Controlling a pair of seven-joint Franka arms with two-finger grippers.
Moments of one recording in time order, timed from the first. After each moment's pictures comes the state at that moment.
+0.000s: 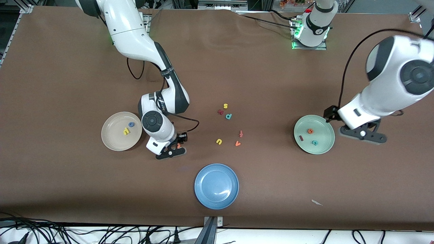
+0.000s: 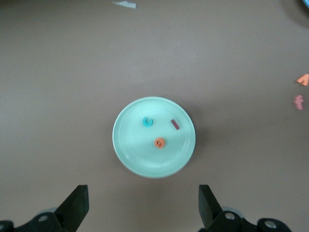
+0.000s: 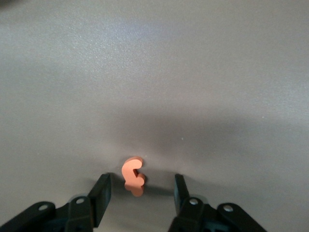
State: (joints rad) left arm 0.29 0.29 -0.51 -1.52 0.19 1.69 -0.01; right arm 0.71 0.89 -0.31 -1.43 0.34 2.28 0.04
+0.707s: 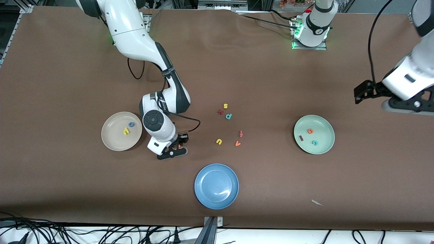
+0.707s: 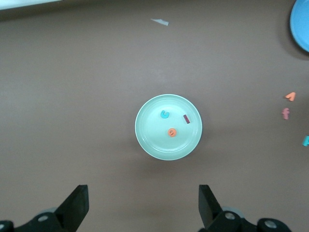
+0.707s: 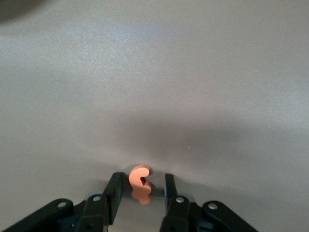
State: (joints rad) left arm 0.07 0.11 -0.16 -1.48 0.06 1.60 0.03; right arm 0.71 0.89 -0.31 -1.42 0.34 2.31 0.04
